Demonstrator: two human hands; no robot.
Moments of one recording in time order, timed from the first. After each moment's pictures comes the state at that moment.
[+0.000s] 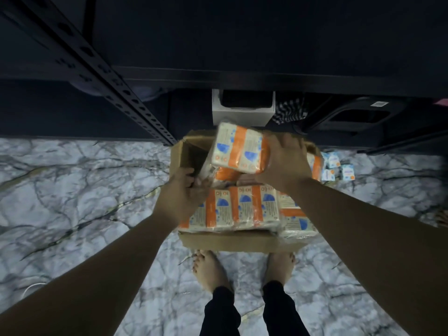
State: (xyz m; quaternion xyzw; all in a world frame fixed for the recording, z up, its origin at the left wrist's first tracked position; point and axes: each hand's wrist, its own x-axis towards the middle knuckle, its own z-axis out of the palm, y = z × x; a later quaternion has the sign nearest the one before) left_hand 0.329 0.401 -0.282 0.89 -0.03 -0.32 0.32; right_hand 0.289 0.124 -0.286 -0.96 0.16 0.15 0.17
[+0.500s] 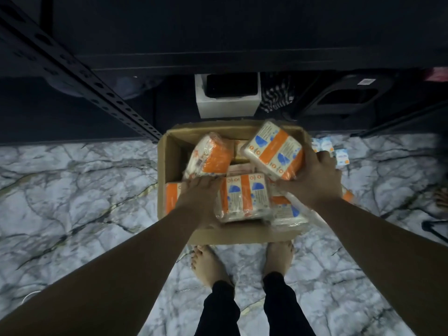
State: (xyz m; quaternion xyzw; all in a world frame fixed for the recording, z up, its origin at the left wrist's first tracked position) left_hand 0.293 0.351 -0.333 0.86 -0.34 -0.37 -0.01; right_hand 0.188 0.080 -0.298 -0.90 0.35 0.13 0.21
